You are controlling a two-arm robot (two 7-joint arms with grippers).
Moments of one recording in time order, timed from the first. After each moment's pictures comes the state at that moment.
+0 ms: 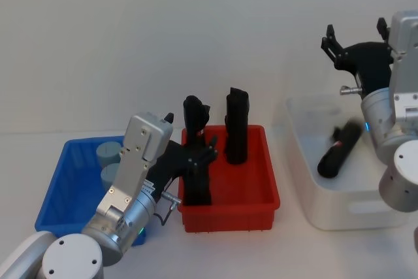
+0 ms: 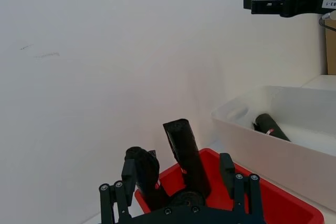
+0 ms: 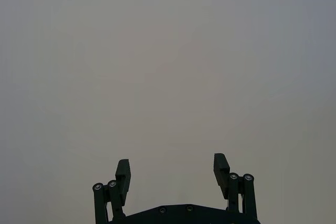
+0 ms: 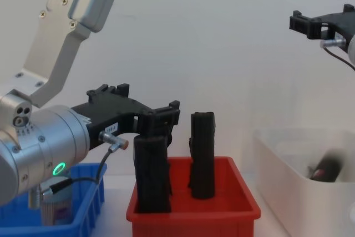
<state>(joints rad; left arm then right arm) -0.24 0.38 0.45 -1.63 -0.20 0.01 -0.01 0.48 0.09 -0.22 -1.32 0.03 -0.11 -0.16</state>
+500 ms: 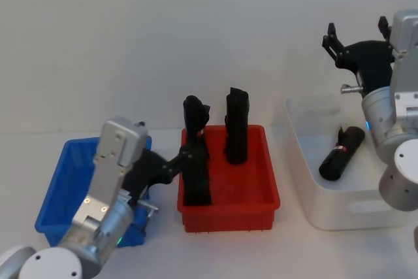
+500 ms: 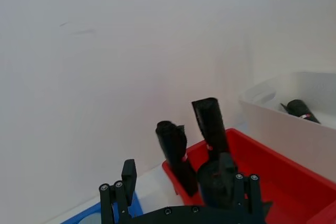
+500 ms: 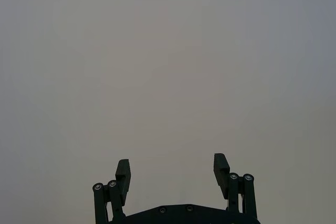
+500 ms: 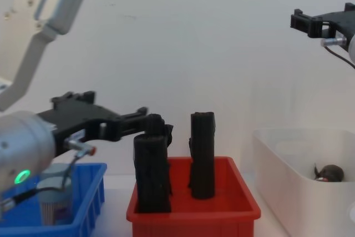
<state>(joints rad) -0.17 0.44 0.43 -1.71 -0.24 0.07 0.09 0.49 0.08 -0.22 -1.32 0.03 -0.11 -0.17</state>
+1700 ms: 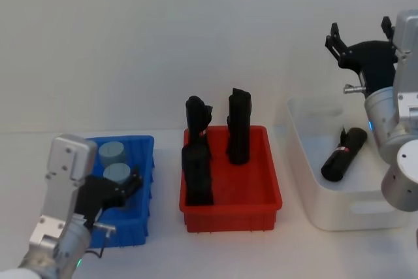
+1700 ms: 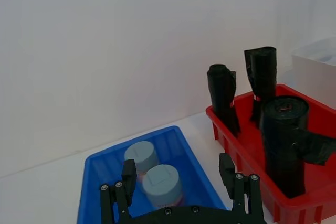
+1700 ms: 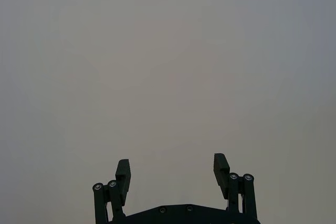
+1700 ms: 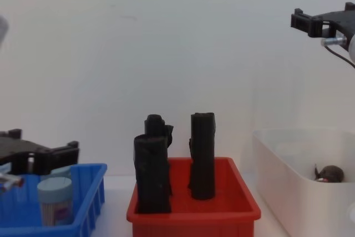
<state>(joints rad) -0.03 0.54 0.35 -1.79 -0.37 0.17 0.25 0.49 0.08 -0.22 -1.32 0.03 -0.11 -0.17</state>
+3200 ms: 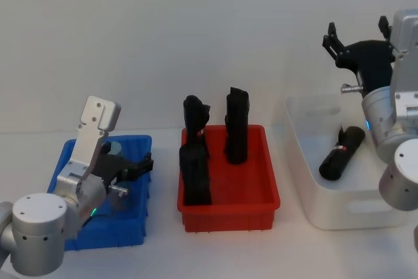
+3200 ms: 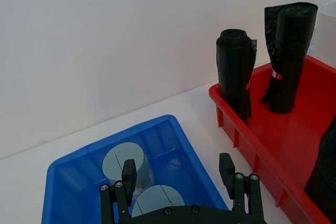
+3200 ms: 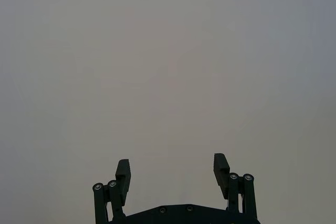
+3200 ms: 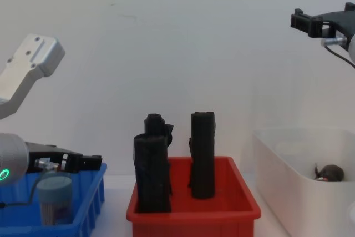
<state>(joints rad) -0.35 0.37 0.31 -1.43 -0.29 0.40 -0.01 0.49 0.08 -0.22 -1.32 0.03 -0.11 -0.17</state>
